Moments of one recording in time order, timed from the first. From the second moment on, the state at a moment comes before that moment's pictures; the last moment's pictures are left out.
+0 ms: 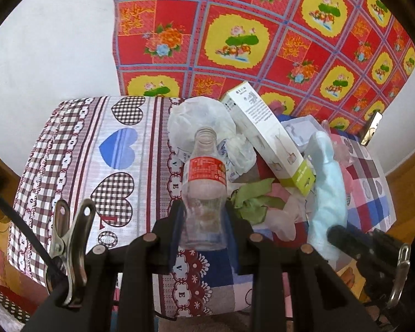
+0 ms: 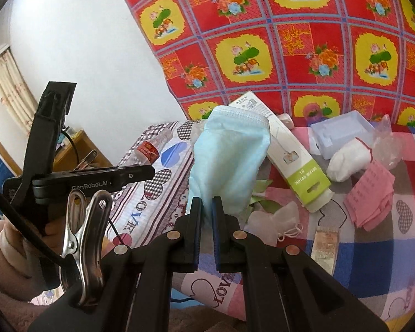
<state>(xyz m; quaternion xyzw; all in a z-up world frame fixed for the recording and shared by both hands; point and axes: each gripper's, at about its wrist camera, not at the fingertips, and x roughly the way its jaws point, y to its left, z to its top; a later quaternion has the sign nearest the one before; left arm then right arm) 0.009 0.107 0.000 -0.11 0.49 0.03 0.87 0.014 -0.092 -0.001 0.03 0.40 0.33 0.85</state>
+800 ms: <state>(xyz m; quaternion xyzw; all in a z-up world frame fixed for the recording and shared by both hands) -0.033 0.179 0.005 -0.15 0.46 0.09 0.87 0.013 0.001 0.010 0.00 0.39 0.38 0.84</state>
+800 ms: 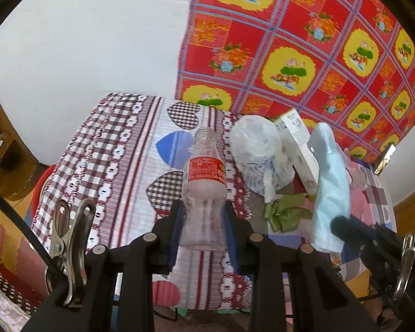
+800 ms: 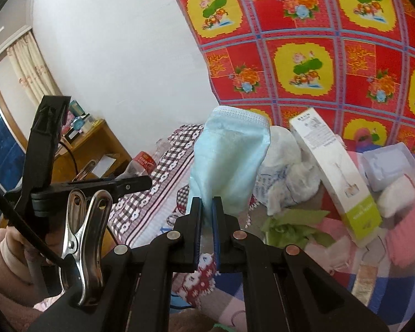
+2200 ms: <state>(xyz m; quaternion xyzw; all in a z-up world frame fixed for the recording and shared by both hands) -0.109 0.482 -0.045 -0.26 0.44 0.23 0.83 0.019 0.332 -0.027 -0.11 0.42 0.51 0.74</state>
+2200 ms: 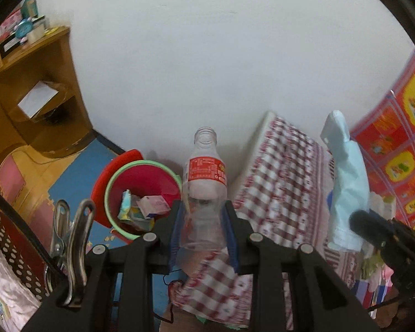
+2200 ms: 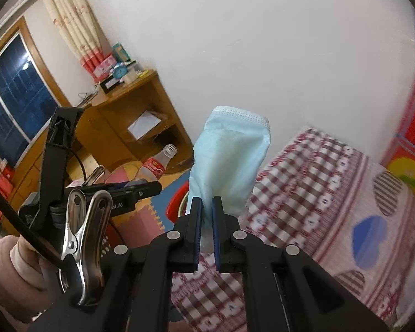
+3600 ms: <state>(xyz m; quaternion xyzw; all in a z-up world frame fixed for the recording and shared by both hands) -0.090 0.609 -0.200 -0.31 0.51 0.25 0.76 0.038 0.496 -0.128 -0.18 0.51 0.50 0.68</state>
